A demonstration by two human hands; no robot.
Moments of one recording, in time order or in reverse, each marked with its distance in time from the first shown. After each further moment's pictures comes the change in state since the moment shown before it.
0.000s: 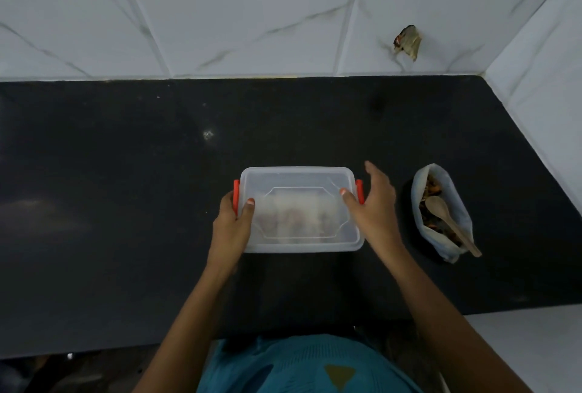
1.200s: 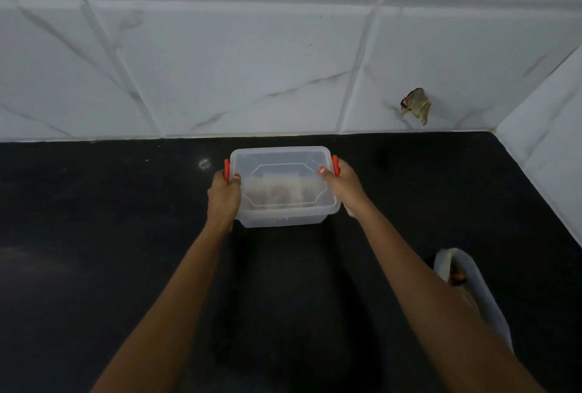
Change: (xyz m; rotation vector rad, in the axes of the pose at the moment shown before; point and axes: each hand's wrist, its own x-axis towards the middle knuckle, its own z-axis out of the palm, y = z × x) left_hand 0.191 0.092 0.011 -0.033 0.111 0.023; right_hand 0.205 -0.063 0.042 0.359 -0.225 0.149
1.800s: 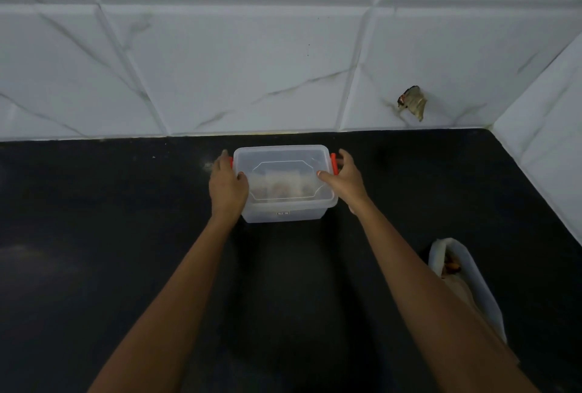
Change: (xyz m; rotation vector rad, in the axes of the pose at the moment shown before) left_hand 0.000 -0.003 0.000 0.352 0.105 0.251; right_hand -0.011 0.006 -0.007 -0.041 0.042 -0.049
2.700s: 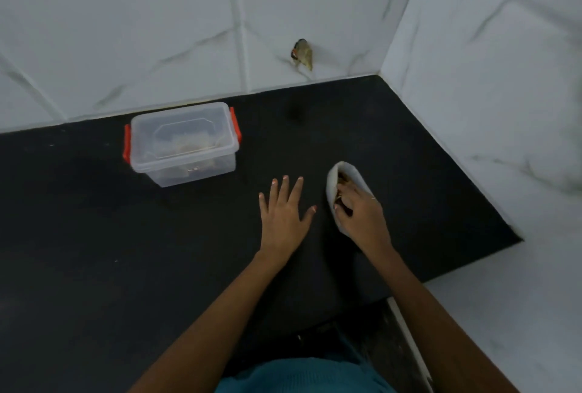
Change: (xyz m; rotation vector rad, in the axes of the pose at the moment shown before) left_hand -0.230 0.060 0.135 0.378 -0.424 0.506; right_hand -0.185 0.151 -0.135 -0.611 0.308 -0.246
